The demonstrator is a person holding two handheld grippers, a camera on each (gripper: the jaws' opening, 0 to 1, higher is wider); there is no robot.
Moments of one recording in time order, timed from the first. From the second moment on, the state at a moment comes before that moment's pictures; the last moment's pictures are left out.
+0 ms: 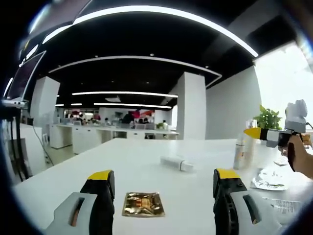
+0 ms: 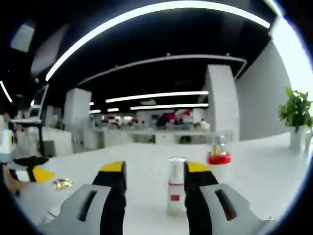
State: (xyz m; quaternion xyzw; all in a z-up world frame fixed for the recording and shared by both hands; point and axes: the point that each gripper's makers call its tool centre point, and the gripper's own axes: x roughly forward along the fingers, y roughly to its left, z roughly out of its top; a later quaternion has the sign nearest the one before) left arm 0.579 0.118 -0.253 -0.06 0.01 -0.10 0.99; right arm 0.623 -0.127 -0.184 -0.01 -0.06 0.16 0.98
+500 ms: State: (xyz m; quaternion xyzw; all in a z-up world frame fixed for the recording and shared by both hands) left arm 0.579 0.118 -0.256 -0.05 0.02 -0.09 0.99; right arm 0.630 -0.049 -0.204 0.03 -0.05 0.28 0.96
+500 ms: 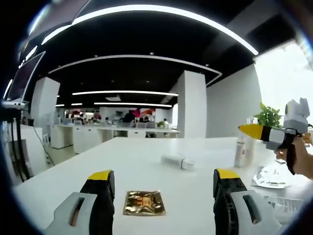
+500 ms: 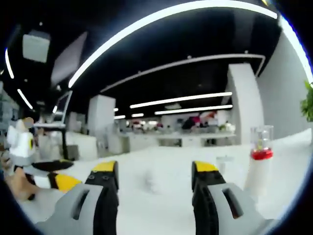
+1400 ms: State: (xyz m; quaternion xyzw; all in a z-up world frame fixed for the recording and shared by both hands) left arm 0.569 0.107 -0.252 -0.07 0.01 -0.11 0.99; right arm 0.729 0.013 -0.312 -0.05 0.17 0.27 0.94
